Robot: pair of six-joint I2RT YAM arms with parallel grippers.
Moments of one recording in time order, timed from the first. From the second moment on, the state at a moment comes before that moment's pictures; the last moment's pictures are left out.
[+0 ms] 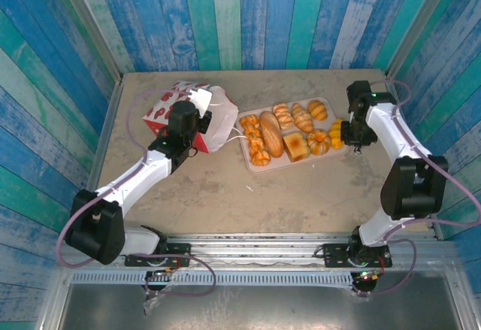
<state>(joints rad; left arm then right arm) -0.42 1.32 0.85 0.14 -0.29 0.23 0.05 1.65 1.36 -1.14 0.19 0.19</state>
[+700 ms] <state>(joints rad) -0.42 1.32 0.86 0.14 -0.29 0.23 0.10 1.77 1.44 -1.09 0.13 0.12</state>
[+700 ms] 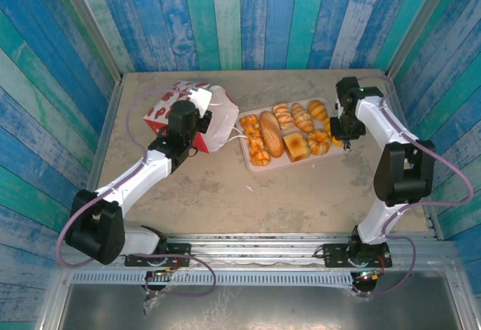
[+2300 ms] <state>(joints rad) -0.16 1.27 1.10 -0.02 0.10 -0.48 0.11 1.20 1.23 -1.13 0.07 0.31</state>
